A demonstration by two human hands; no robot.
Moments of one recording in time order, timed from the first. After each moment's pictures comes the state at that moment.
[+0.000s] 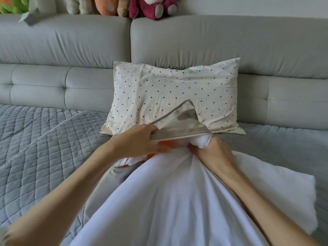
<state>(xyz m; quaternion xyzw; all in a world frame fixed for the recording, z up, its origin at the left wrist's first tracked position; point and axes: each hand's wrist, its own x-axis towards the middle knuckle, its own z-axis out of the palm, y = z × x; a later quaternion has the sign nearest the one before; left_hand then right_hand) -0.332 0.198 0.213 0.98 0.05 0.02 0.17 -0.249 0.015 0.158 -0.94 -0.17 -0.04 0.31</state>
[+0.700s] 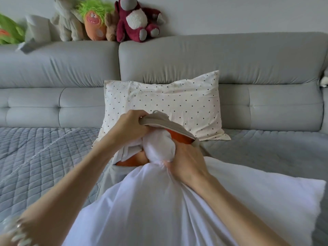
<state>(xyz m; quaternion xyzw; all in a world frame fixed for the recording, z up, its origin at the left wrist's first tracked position) -0.305 0.168 0.246 0.94 0.08 0.21 0.27 -0.278 0.013 0.175 -0.90 -0.32 -0.12 0.25</state>
